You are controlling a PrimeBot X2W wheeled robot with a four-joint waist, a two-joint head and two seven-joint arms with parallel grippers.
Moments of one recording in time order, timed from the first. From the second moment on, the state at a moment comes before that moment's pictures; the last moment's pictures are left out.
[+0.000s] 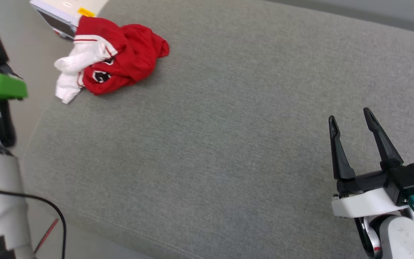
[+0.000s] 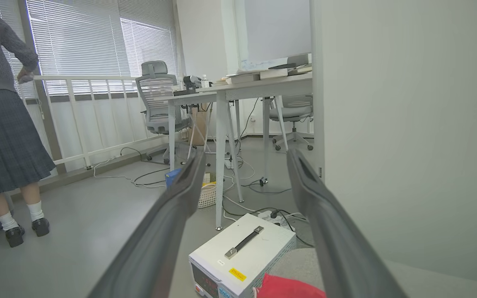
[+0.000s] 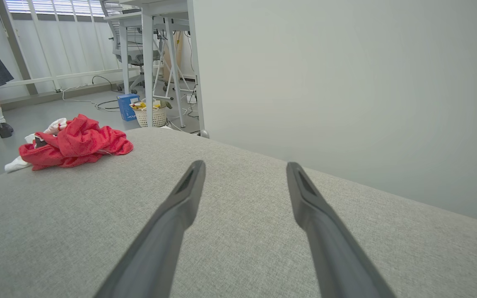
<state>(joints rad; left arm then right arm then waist) -0.66 0.27 0.26 0.27 -0.18 -0.12 -0.26 -0.09 -0.05 0.04 -0.12 -0.04 0.13 -0.26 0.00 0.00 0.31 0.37</state>
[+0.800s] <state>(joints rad) -1.02 0.64 -0.34 0.69 -0.81 -0.13 0.46 -0.17 -0.05 0.07 -0.20 -0.10 0.13 -0.26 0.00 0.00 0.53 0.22</state>
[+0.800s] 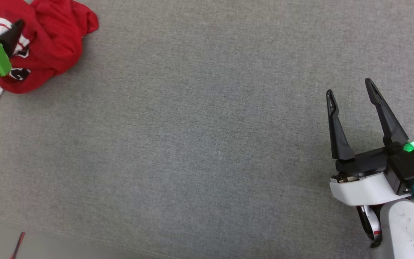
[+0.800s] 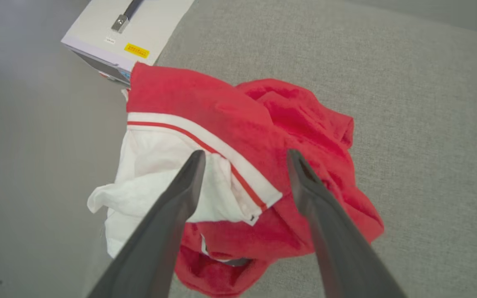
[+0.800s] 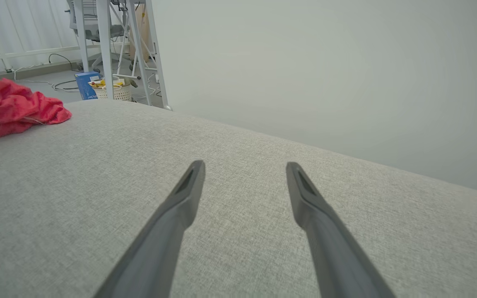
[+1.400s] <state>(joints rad) -1.02 0.67 -0.49 0.77 -0.93 -0.13 0.67 -0.22 -0.06 0.08 -0.19 -0.10 0.13 -0.26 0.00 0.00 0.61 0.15</state>
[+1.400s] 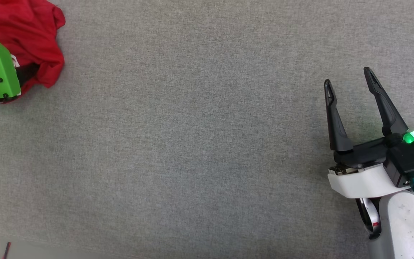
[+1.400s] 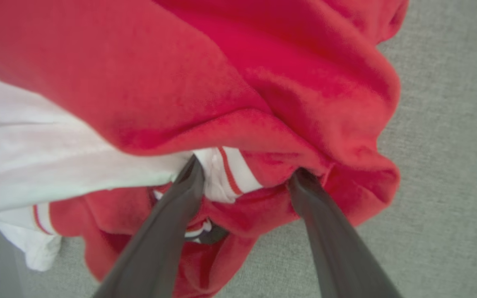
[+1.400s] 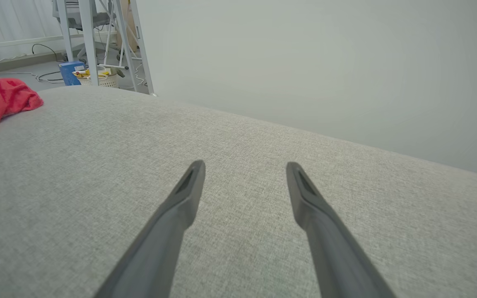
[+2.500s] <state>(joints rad) -1.26 0.70 -0.99 0.30 -0.83 -0.13 0.33 -0.13 -0.05 0.06 -0.16 0.07 0.13 -0.26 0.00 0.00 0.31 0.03</state>
